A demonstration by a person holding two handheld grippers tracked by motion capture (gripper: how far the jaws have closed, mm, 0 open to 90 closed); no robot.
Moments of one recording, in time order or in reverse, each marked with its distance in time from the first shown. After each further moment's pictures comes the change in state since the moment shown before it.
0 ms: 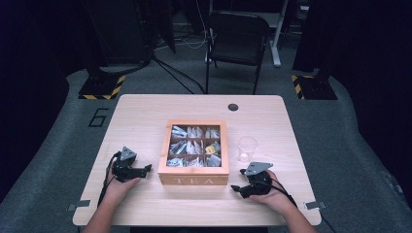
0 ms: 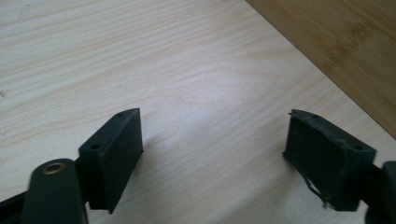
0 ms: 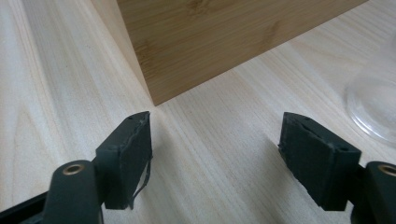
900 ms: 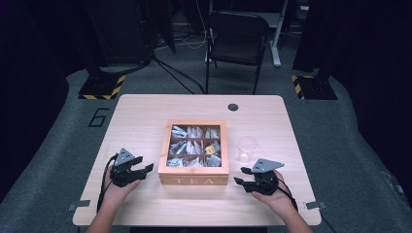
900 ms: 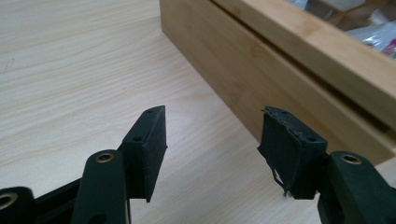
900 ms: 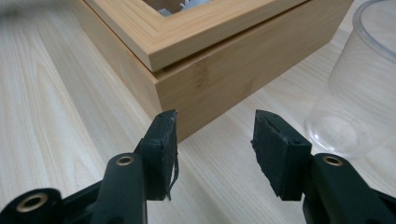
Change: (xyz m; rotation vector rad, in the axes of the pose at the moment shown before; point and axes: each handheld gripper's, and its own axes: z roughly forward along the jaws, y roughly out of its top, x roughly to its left) left arm -0.032 0.015 -0.044 -0.124 -0.096 -0.004; right arm 0.015 0.023 -0.039 -0.113 -0.064 0.085
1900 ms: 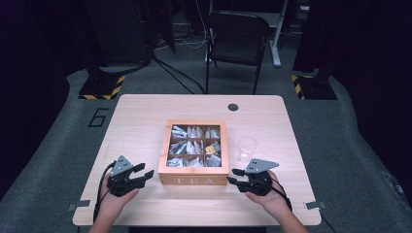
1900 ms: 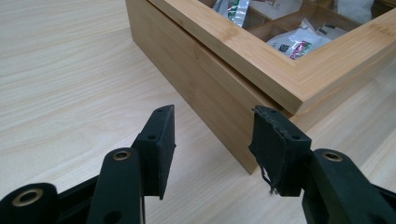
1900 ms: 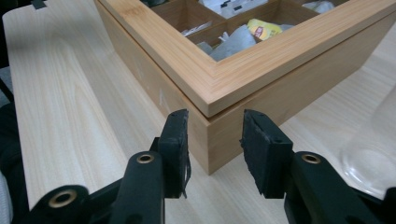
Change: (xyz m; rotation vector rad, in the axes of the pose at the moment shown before) left arm -0.023 -0.005 -0.026 -0.030 -0.053 0.034; right arm 0.020 0.018 0.003 -0.024 0.061 -0.010
